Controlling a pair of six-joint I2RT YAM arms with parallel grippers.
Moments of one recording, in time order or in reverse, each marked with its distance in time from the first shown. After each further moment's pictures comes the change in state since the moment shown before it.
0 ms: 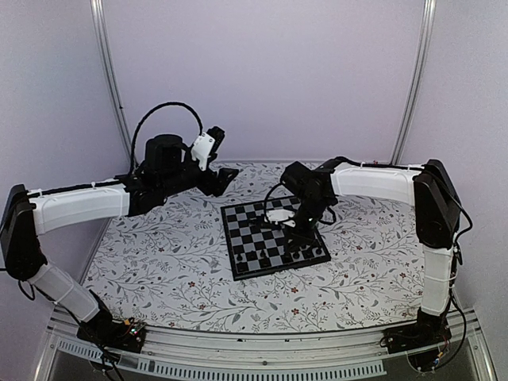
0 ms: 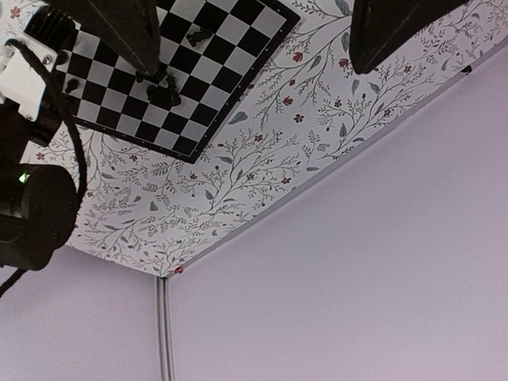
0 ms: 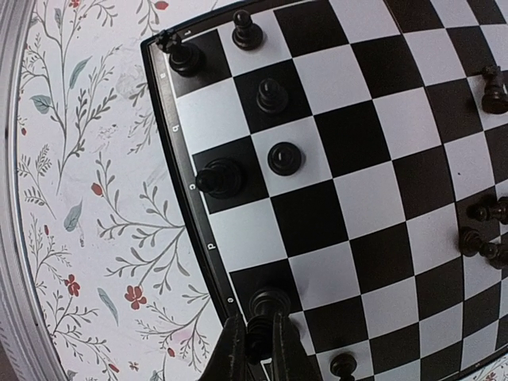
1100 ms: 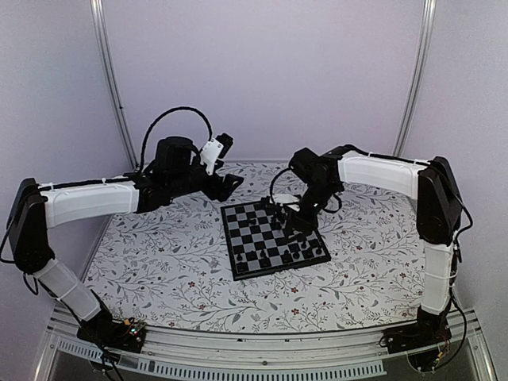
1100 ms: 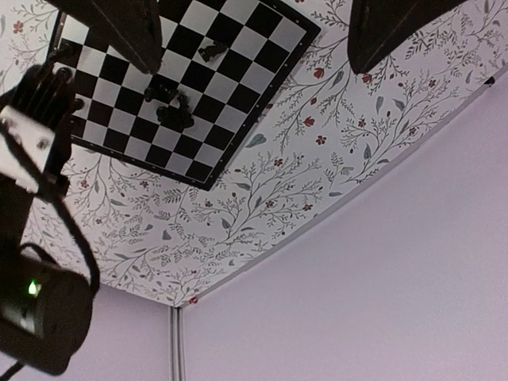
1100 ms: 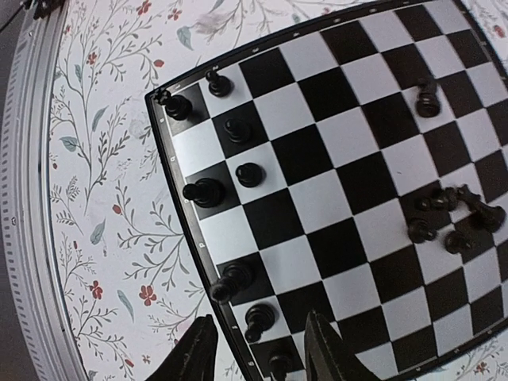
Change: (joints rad) left arm 0.000 0.069 0.041 -0.060 0.043 -0.007; right arm -0.070 0.013 0.092 -0.058 -0.110 0.020
